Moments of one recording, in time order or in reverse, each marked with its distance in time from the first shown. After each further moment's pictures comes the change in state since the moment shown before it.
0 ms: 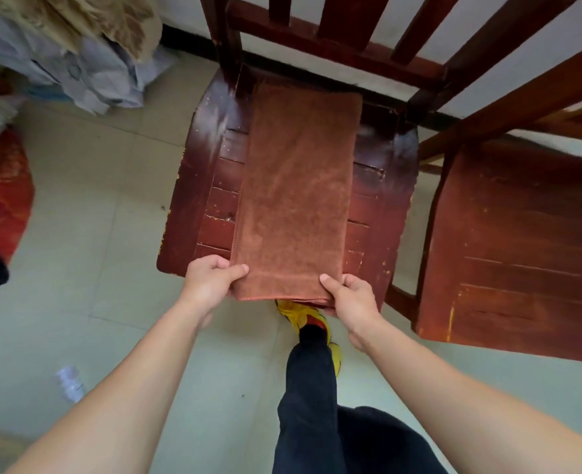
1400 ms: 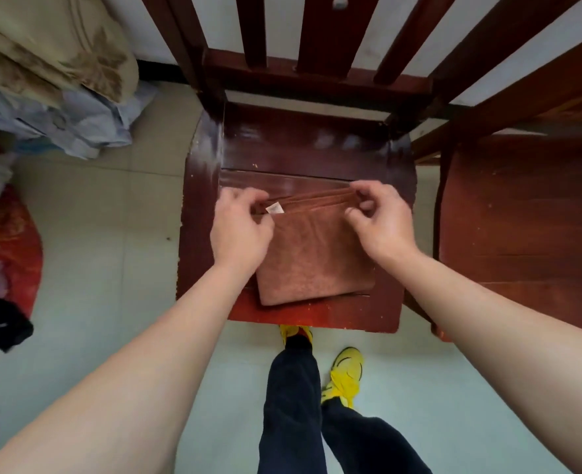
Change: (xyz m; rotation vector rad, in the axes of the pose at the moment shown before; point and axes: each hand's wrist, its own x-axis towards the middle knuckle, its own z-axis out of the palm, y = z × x) left_hand 0.030 0.129 0.028 0.605 0.156 0.658; right_hand 0.037 -0.128 -0.014 -0.481 0.310 -0.671
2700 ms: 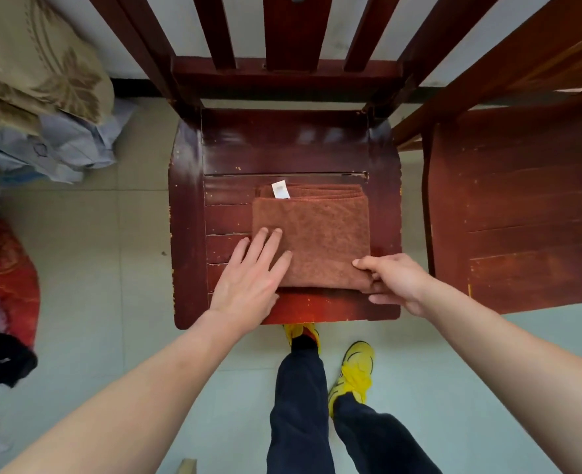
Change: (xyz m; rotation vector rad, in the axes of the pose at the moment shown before) left_hand -0.050 -0.043 0.014 0.838 -0.404 0.786; right_hand -0.063 0.046 -0.015 0.326 -0.329 0.749
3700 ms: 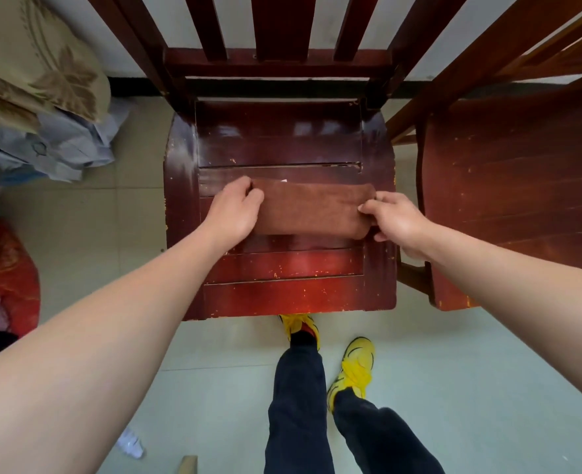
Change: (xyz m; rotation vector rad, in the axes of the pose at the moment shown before) left_hand 0.066 -0.040 -0.049 -0.974 0.105 -0.582; right_hand 0.022 -0.047 -0.017 -0.080 0.001 -0.345
